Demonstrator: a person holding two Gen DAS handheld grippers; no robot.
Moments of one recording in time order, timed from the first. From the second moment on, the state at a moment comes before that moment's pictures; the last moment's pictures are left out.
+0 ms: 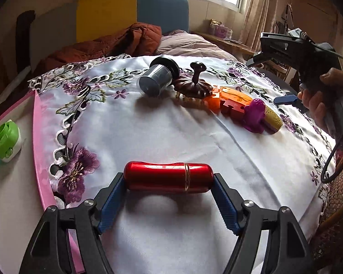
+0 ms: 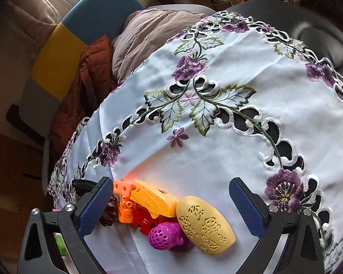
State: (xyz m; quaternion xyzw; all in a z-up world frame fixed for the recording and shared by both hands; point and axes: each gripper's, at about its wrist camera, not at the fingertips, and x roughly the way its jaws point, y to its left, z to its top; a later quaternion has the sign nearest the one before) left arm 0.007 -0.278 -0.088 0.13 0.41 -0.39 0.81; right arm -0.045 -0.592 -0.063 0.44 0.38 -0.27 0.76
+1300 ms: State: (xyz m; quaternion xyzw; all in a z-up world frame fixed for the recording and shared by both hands) left arm -0.037 -0.201 -0.040 0.08 0.39 -0.39 0.83; right arm -0.041 -0.549 -0.093 0.15 0.58 -0.25 0.76
